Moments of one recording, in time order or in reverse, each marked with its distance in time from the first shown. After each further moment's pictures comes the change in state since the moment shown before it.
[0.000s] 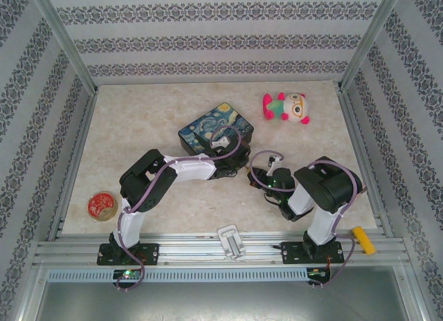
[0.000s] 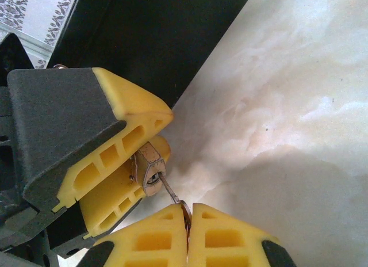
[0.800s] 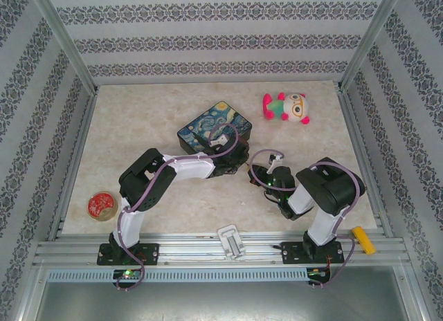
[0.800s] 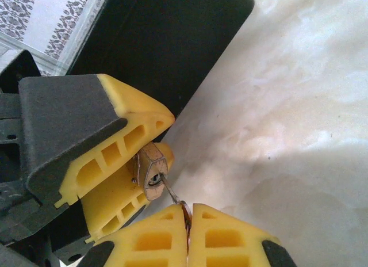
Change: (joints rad) left arm 0.014 0.000 0.000 0.039 0.030 -0.063; right arm 0.002 -0.036 0.013 -0.023 0.048 -0.031
